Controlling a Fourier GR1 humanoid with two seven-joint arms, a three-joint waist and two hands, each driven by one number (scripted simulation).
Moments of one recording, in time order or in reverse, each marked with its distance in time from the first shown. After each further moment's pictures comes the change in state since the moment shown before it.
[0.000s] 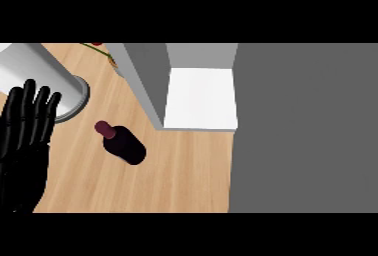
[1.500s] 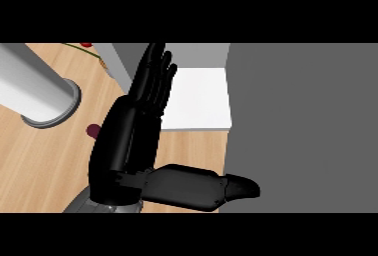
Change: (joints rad) left arm -0.565 -0.083 -0.444 0.130 -0.130 0.576 0.676; right arm 0.242 -0.033 0.296 -0.397 -0.098 0.105 0.305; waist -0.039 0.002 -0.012
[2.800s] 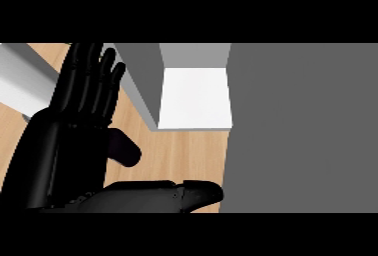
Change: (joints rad) left arm 0.006 0.043 0.070 -0.200 -0.244 -0.025 0.281; right arm -0.072 -0.026 0.025 -0.020 0.027 -0.080 0.107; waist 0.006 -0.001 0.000
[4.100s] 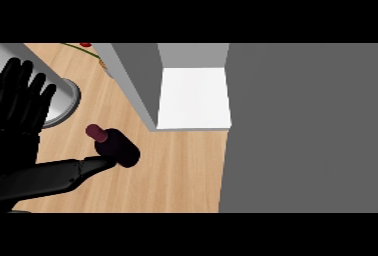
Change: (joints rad) left arm 0.340 0.152 0.313 -0.029 0.296 -0.193 -0.228; right arm -0.041 -0.012 0.050 -0.005 0.013 -0.049 0.034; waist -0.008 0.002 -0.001
